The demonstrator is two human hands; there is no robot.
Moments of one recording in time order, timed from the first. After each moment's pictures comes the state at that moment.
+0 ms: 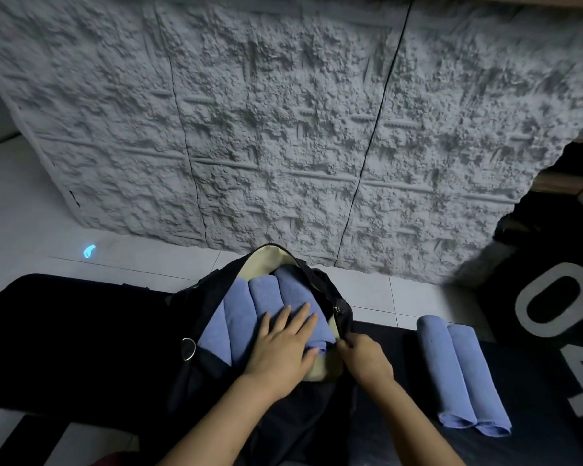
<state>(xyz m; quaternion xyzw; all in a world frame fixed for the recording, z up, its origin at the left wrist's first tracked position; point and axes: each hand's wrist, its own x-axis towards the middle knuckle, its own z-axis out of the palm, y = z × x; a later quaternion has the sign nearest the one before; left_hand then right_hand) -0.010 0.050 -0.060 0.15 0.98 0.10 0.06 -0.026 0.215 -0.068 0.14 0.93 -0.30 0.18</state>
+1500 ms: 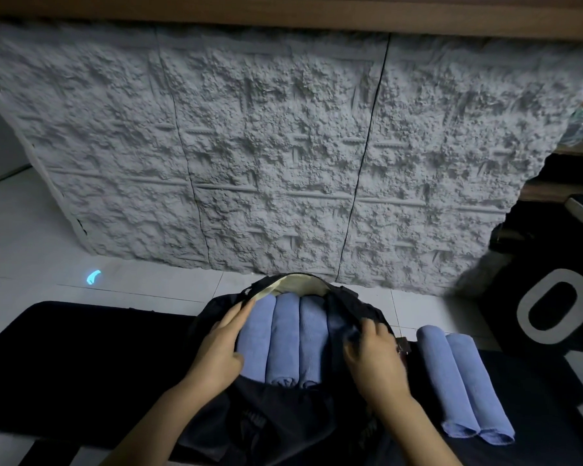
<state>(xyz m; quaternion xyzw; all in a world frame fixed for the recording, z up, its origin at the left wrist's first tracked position) -0.005 -0.041 -0.029 0.04 0.91 0.40 0.01 -0.006 0.214 -0.025 0.08 0.98 -0.20 -0.03</state>
